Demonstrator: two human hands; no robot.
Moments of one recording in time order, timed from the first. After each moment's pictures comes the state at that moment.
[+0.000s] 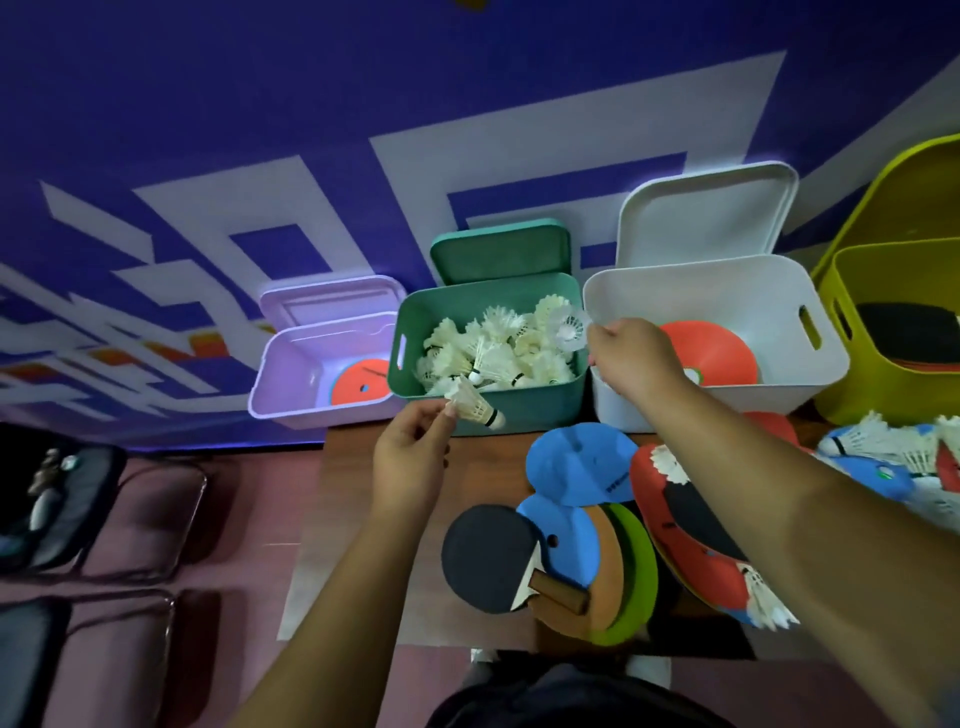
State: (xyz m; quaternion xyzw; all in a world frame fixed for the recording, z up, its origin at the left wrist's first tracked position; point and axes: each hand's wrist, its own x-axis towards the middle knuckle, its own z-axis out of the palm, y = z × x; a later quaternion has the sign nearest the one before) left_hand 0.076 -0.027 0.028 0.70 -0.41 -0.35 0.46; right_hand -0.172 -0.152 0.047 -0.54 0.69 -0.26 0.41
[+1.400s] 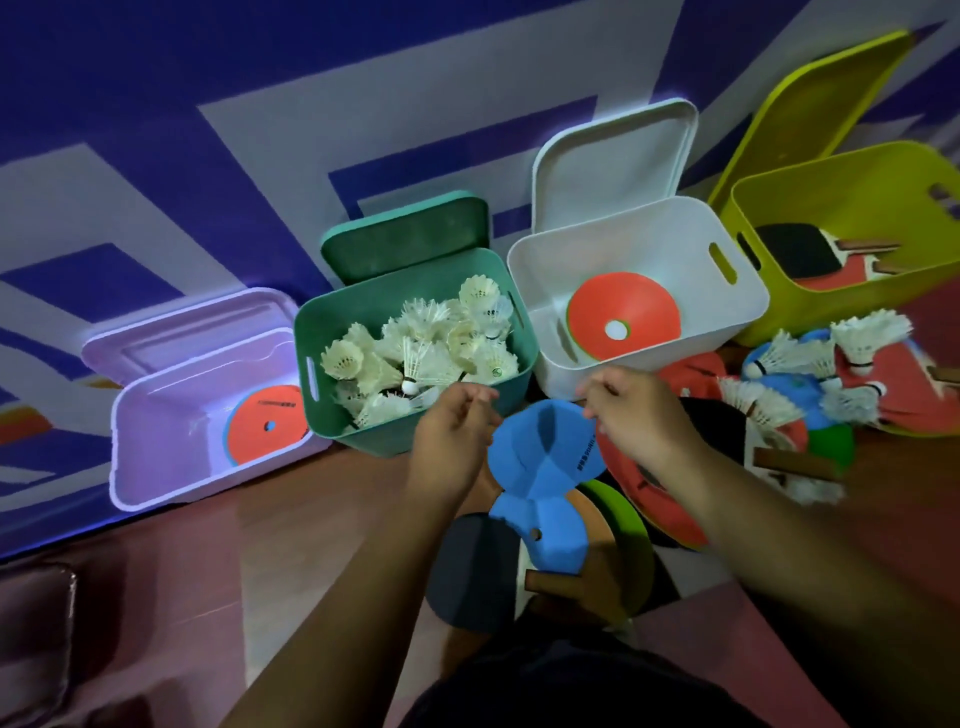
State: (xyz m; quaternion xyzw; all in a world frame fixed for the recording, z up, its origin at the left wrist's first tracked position) left_hand 0.045 -0.109 -0.018 0.61 -0.52 -0.51 0.32; right_hand -0.184 -0.087 -0.009 -0.45 0.75 -0.28 0.39
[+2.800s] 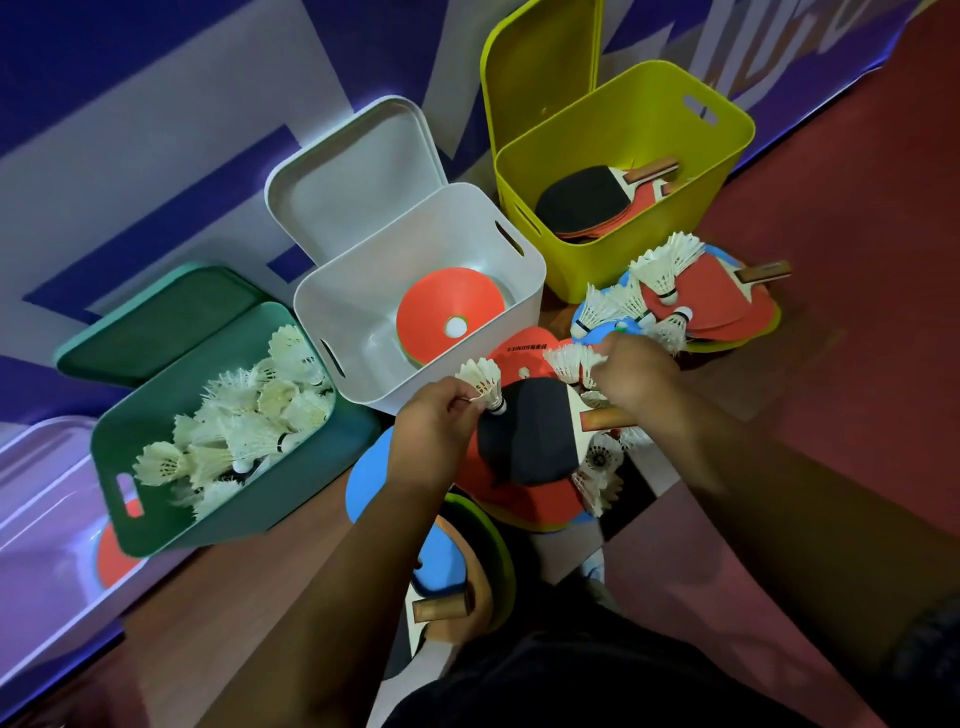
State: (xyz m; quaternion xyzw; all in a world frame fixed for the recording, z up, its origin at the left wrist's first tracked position) left_hand -0.157 -0.105 -0.051 0.52 -0.78 -0.32 0.15; right_hand -0.421 -0.045 -0.080 -0.36 0.88 -0.07 0.30
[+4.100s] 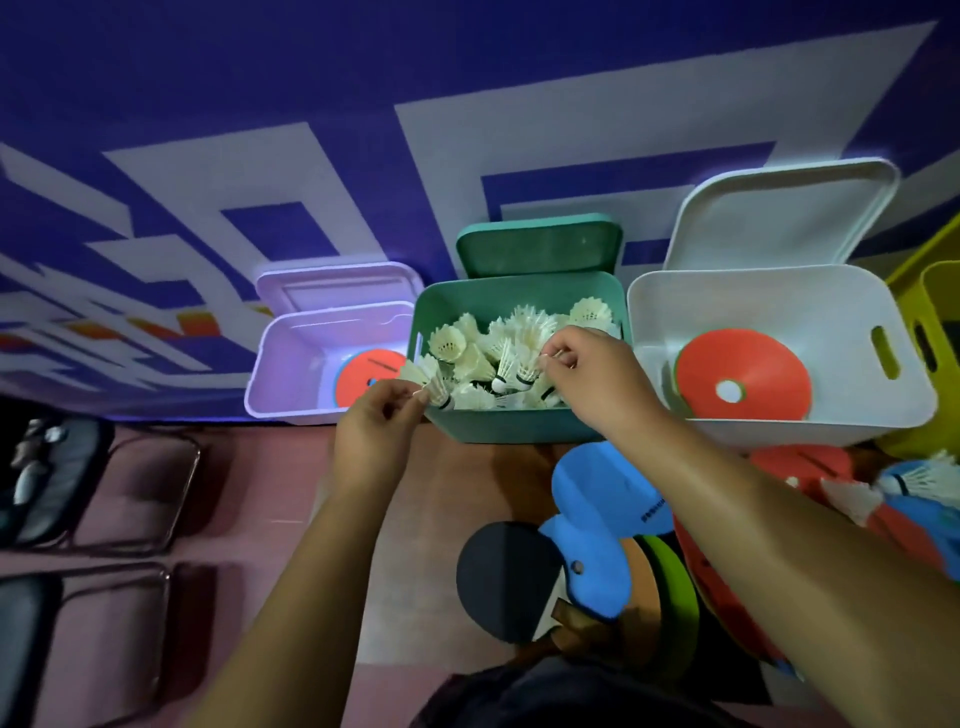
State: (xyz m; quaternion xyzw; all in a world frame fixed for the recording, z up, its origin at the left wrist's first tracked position) left_hand 0.166 -0.094 0.016 0.77 -0.45 -0.27 0.37; right_hand -0.092 -0.186 0.013 -0.69 0.58 -0.25 0.35
